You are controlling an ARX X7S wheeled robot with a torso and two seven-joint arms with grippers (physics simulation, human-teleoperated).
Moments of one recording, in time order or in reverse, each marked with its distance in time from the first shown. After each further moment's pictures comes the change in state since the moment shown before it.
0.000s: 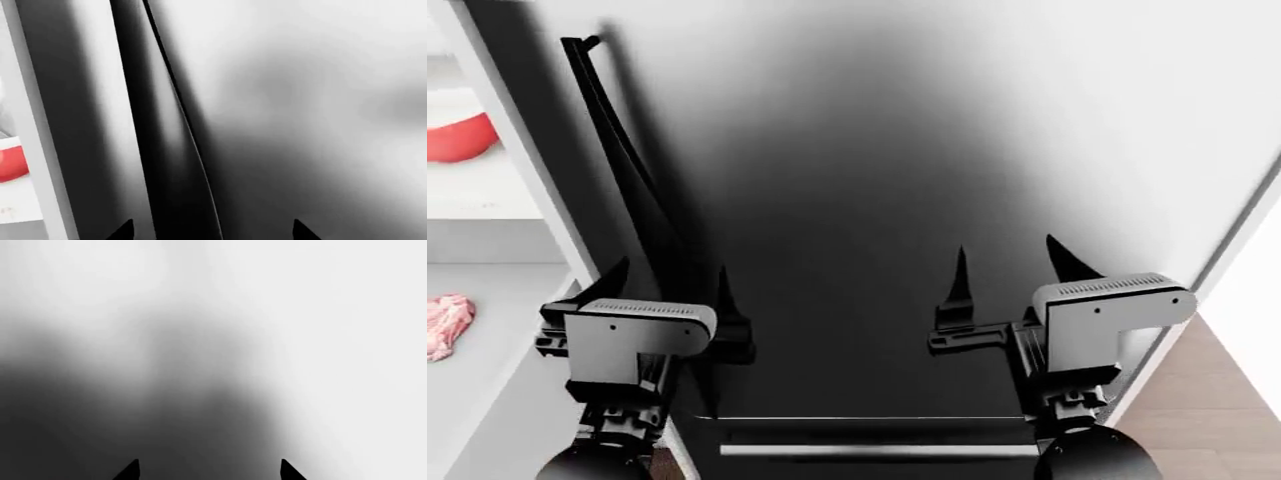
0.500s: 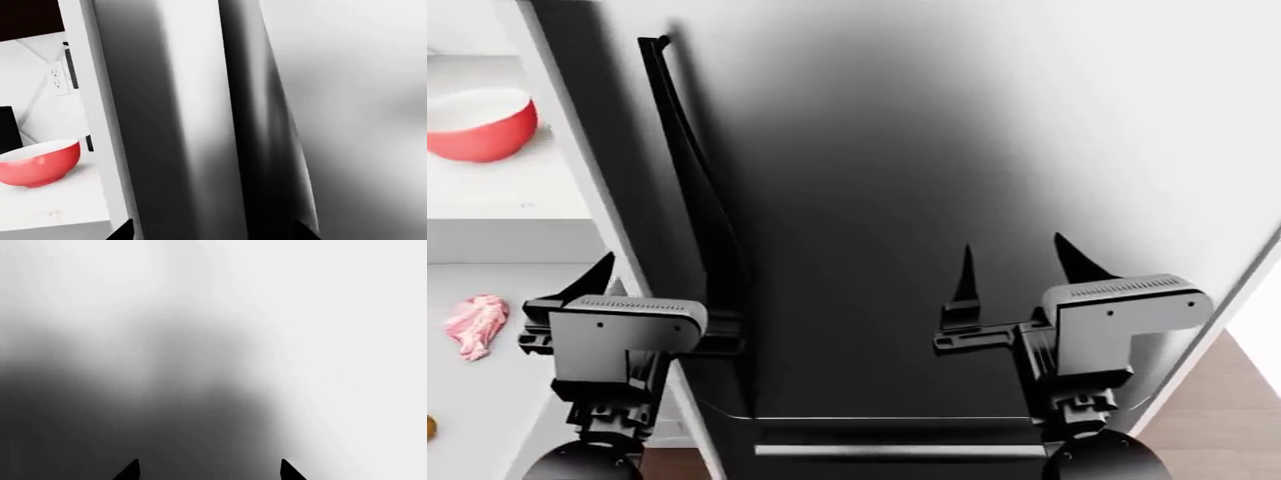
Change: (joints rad) left arm -0.004 -0.023 -0.005 0.042 -0.005 -0.031 -0.024; right arm -0.009 0.018 0.006 -0.045 0.020 0.021 0.016
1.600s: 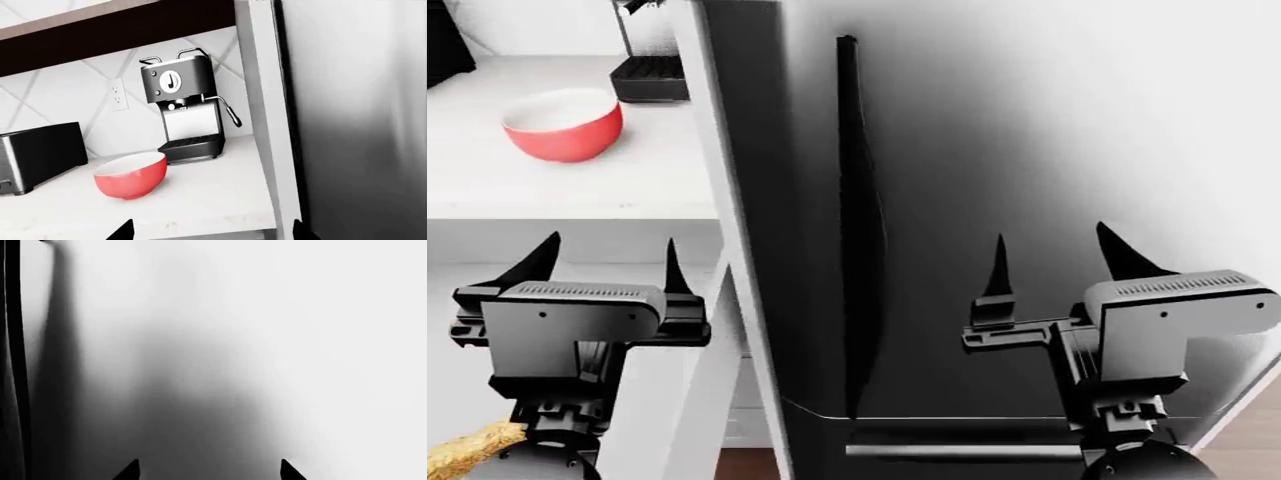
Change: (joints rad) left arm -0.021 -0.071 -0.057 0.145 -0.028 -0.127 -0.033; right arm -0.002 0.071 0.044 -0.161 0.034 0.132 0.036
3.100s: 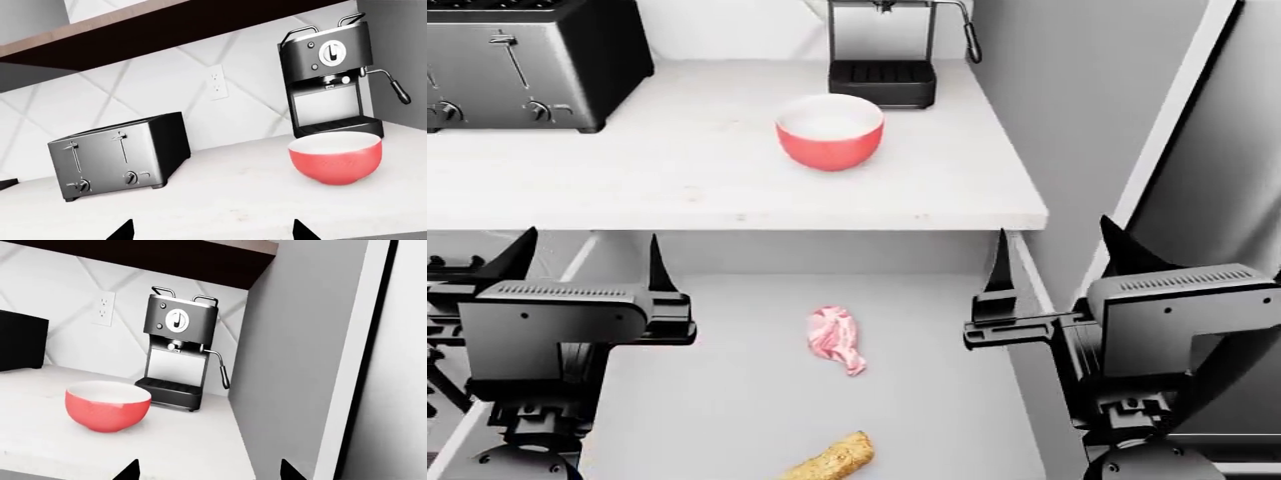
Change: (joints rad) left arm 0.003 -0.048 -0.008 0.039 -0.008 -0.025 -0.030; right arm 0.018 0.029 -0.015 -0.014 0.022 0.013 0.031
